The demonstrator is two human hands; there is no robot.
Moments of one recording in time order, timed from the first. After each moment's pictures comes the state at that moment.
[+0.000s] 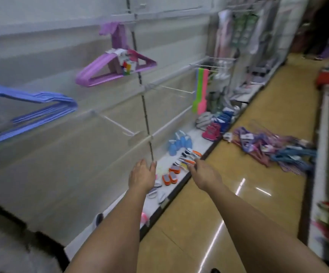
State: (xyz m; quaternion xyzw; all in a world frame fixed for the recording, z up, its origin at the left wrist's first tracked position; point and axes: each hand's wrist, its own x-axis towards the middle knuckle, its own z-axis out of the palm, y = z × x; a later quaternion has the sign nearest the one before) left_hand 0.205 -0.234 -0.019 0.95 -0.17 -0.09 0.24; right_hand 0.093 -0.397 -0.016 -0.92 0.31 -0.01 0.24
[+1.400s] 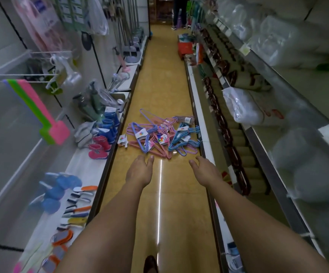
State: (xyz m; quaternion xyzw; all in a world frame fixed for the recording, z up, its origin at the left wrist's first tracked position) left_hand 0.188 -0.885 -0.070 0.84 -0.42 -0.26 0.23; right_hand -0.004 -0.953 -0.077 -0.73 0.63 -0.05 0.27
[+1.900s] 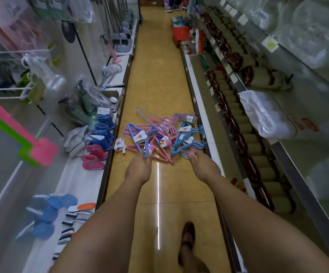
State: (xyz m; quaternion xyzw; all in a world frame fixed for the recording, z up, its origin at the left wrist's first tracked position) left_hand 0.298 -1.043 -0.101 0.83 -0.43 -0.29 0.20; right_hand 0.104 -1.098 -0.091 -0.71 0.64 -0.05 0.29
